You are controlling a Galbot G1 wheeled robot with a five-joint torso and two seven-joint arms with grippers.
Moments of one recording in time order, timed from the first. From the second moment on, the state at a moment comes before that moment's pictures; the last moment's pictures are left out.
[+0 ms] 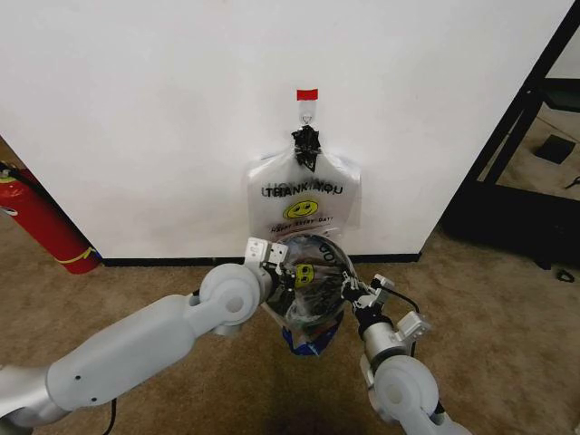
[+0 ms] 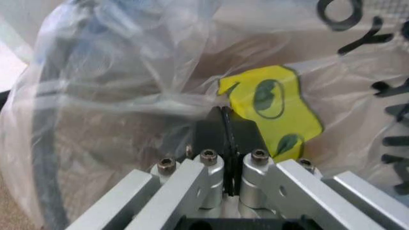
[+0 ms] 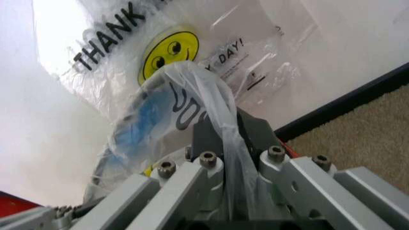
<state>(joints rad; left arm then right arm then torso) 0.39 -0.90 0.50 -1.99 -1.53 0.63 -0.86 -1.33 1.27 0.20 2.04 0.88 -0.03 0.34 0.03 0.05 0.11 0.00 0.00</state>
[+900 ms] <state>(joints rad) 0.32 -1.02 0.64 -1.85 -1.51 0.67 -0.87 -1.34 1.26 0.18 2.04 0.83 -0.03 0.32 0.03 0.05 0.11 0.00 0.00</state>
